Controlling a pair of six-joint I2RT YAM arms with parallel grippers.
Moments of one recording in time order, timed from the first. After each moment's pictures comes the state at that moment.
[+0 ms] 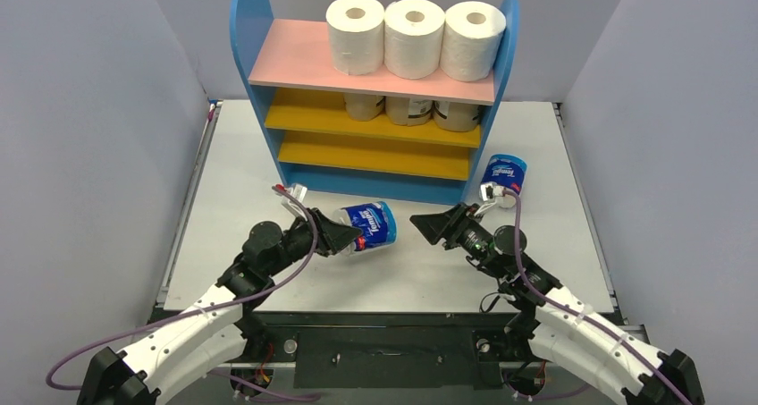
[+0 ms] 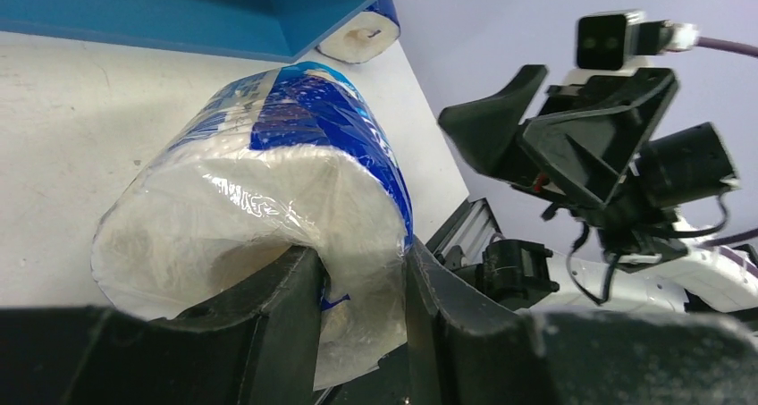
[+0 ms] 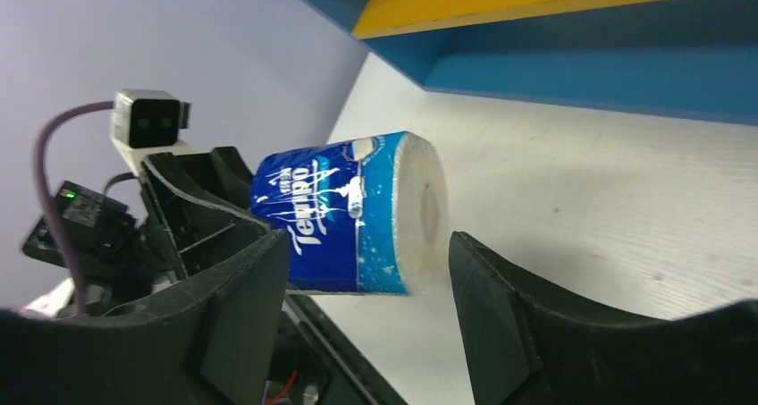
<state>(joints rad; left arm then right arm) -0.65 0.73 0.33 0.33 0.24 -0.92 0.68 0.74 0.33 0.39 -0.09 0.90</state>
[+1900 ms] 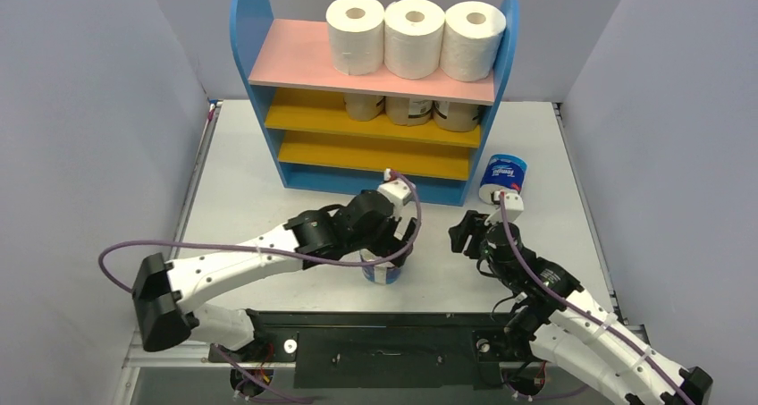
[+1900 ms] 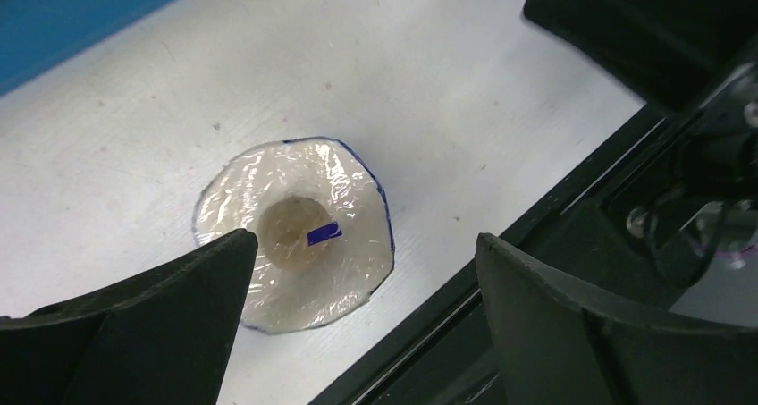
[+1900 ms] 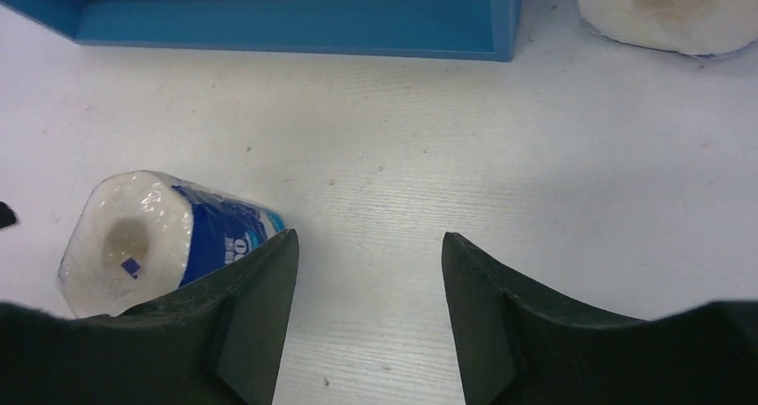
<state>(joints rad) -1.10 1.39 1.15 -0.53 -0.18 -0.39 0.70 0.61 0.52 -0.44 0.36 0.59</state>
